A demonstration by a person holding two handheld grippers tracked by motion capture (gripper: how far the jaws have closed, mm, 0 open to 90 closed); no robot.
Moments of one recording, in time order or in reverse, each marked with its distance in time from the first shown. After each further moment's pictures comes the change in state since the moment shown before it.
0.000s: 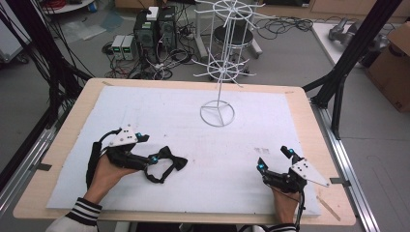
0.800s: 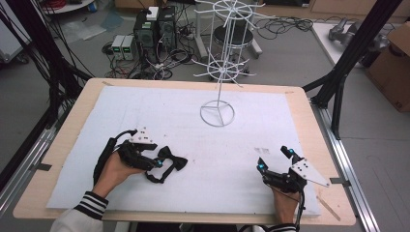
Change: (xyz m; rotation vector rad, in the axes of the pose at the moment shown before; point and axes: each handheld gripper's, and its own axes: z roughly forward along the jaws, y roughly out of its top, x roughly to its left) left arm 0.000 -0.002 0.029 0.244 -0.062 0.006; right arm 0.000 0.000 0.000 0.000 0.000 0.000
